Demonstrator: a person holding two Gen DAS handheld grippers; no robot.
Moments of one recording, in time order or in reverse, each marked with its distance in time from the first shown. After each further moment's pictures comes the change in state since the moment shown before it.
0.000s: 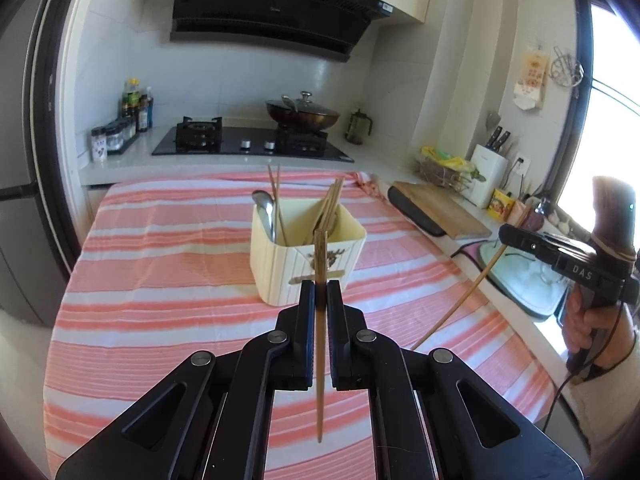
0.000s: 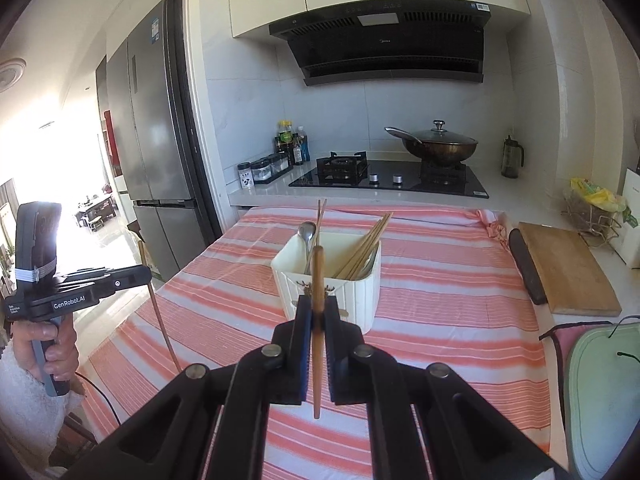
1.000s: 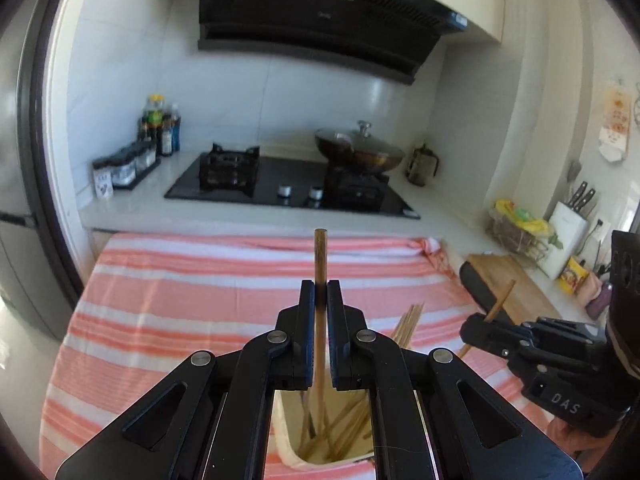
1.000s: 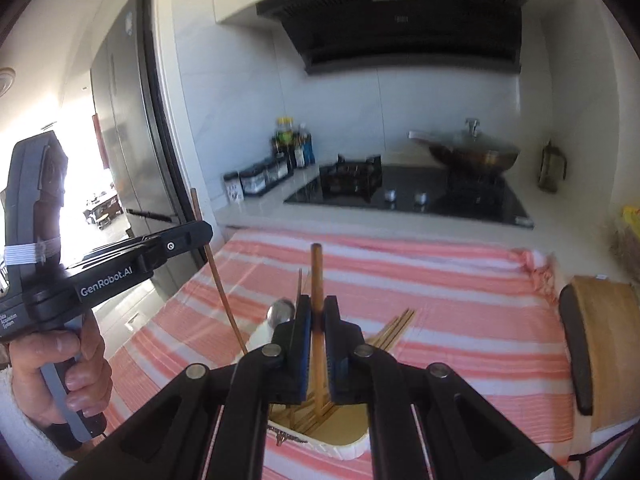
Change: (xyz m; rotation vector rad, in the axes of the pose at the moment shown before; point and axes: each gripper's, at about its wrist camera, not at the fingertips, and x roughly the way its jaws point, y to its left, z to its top) left arm 0.190 0.041 0.152 -0.096 -0.042 0.186; right arm 0.201 -0.037 0.112 0.024 0.092 0.067
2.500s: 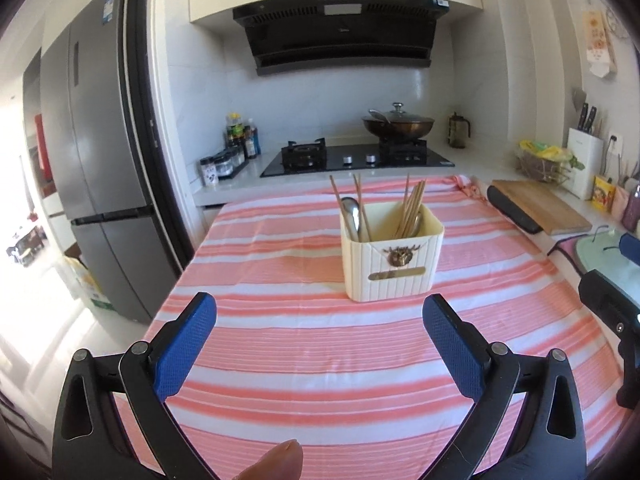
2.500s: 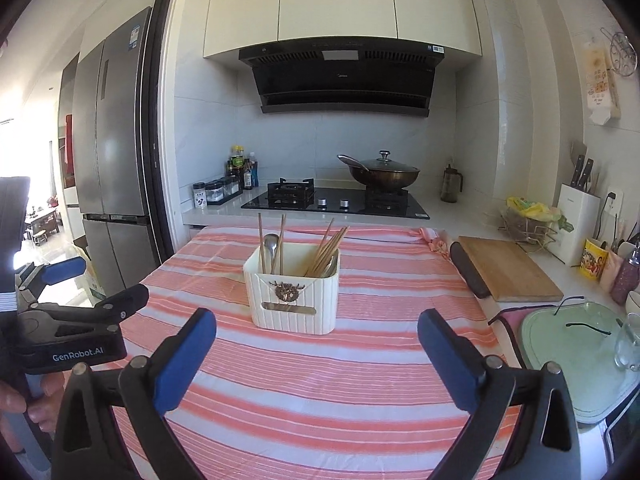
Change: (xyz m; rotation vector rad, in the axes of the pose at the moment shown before) left arm -0.235 -0.061 -0.189 0.151 -0.066 0.325; right arm -0.221 0.110 -0.182 -0.020 -0.218 -0.323
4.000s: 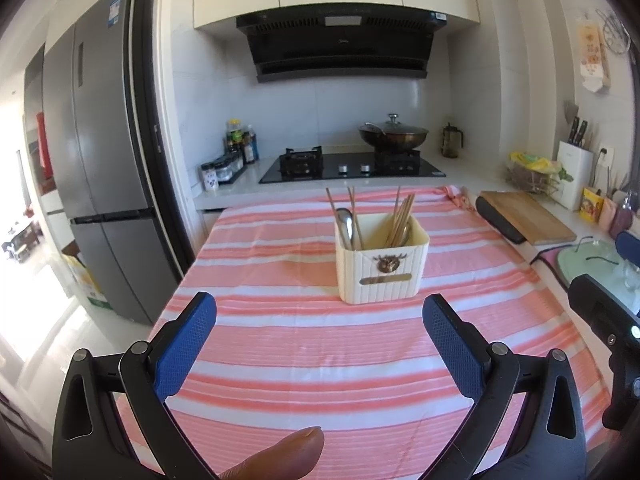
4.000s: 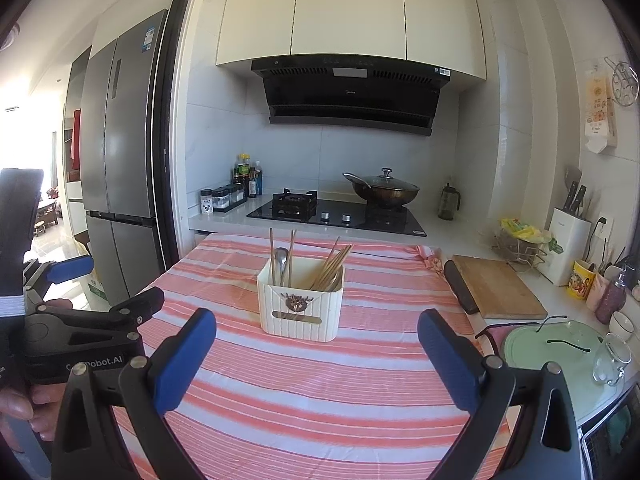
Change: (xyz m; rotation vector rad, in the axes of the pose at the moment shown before) left arm -0.043 0.010 0.010 -0.025 -0.013 -0.033; right arm -0.043 0.022 0.016 -0.046 -0.028 -0.017
